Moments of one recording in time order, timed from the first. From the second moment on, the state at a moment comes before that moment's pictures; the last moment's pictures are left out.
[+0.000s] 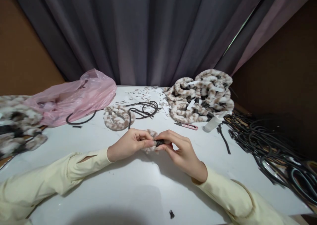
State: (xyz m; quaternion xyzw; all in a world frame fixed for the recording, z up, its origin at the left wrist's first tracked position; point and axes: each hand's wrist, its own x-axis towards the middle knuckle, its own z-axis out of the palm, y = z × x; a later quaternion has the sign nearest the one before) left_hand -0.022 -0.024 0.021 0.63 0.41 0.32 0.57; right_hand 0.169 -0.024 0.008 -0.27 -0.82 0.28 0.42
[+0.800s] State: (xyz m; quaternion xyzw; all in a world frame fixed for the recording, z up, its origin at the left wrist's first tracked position) left_hand -0.022 -0.033 0.040 0.77 0.44 0.24 0.39; right_hand 0.167 -0.026 -0.004 -0.26 -0.87 0.08 0.41
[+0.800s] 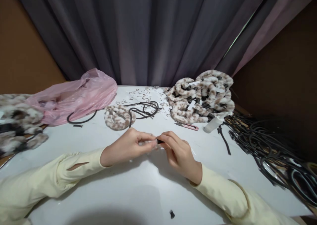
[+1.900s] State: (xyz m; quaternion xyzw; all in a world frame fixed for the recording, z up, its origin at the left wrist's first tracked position) left_hand -0.021 -0.019 0.027 0.41 0.42 0.29 0.75; right_hand 0.171 -0.017 -0.009 -0.20 -0.88 -0.16 0.41
